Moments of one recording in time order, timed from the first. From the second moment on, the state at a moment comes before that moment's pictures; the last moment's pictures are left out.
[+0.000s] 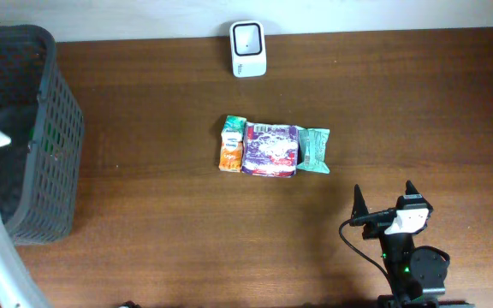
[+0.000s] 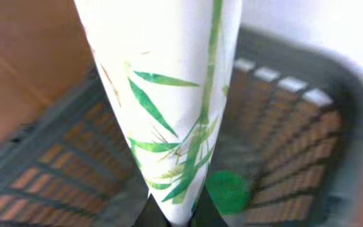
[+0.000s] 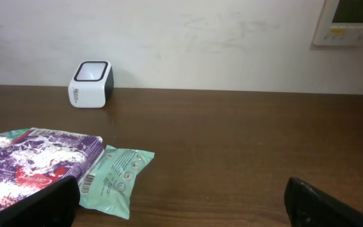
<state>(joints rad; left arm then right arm) 0.55 1.43 1.64 -0.75 -0.09 0.02 -0.01 0.01 0.01 -0.07 -0.05 0.00</state>
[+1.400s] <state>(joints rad) -0.32 2.04 1.59 -0.93 0.01 -0.27 -0.01 0.01 0.01 -0.07 -0.05 -0.01</state>
